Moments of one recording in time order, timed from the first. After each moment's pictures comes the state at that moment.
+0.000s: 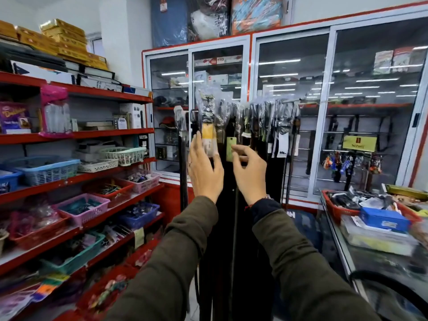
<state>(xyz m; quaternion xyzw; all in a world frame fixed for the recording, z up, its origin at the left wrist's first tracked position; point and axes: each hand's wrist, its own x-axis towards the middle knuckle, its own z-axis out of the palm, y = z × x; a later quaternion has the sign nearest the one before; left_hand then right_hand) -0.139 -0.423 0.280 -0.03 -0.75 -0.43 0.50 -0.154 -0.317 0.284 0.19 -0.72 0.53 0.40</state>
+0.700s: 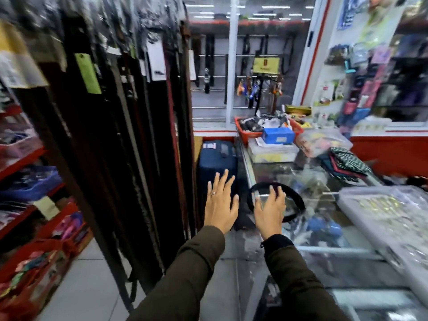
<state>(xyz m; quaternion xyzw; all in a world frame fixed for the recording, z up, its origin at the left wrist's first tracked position) -0.143 -0.155 0.025 -0.27 -0.90 -0.31 0.17 -0.101 -0.021 0.015 -0.27 -0.86 0.36 0.24</state>
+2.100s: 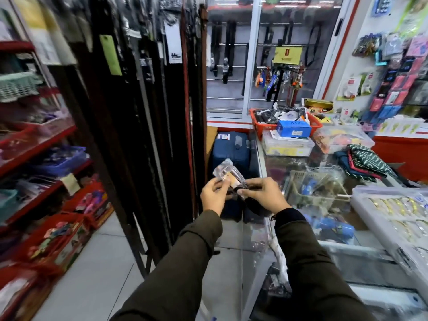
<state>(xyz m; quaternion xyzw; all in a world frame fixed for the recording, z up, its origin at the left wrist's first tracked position) -0.141 -0.166 0.012 0.04 -0.62 -0.78 0.00 -0.104 -0.011 0.051 0.02 -0.87 0.49 0.07</state>
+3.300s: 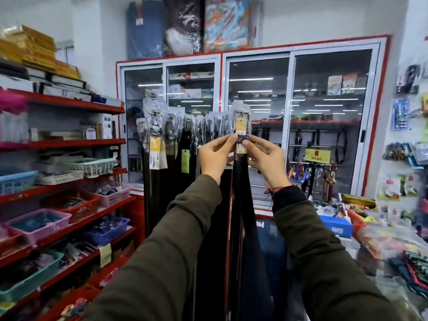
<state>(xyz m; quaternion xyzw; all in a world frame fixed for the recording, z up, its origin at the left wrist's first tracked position) -0.133 -0.271 0.354 -0.18 -0.52 -0.80 0.24 -0.122 -0.143 0.355 0.19 -0.60 0.74 0.23</state>
